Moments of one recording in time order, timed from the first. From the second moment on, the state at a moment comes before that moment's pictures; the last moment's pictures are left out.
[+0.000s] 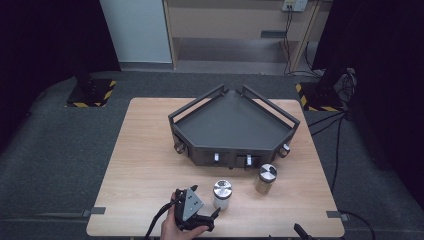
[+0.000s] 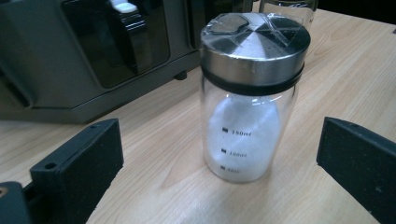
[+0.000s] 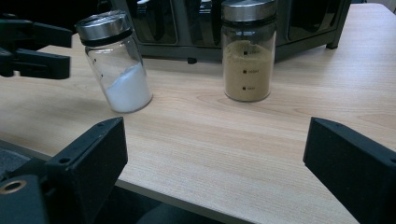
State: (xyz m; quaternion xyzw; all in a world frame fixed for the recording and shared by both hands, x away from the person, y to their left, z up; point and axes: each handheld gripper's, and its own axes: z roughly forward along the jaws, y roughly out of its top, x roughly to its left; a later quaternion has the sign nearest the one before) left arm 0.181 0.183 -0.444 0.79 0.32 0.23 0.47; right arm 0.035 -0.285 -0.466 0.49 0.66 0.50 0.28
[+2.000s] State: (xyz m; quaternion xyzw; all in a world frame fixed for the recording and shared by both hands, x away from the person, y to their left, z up) left arm 0.252 0.173 -0.363 0.72 0.30 0.29 0.55; right arm 0.040 -0.288 -0.466 0.49 0.66 0.50 0.27
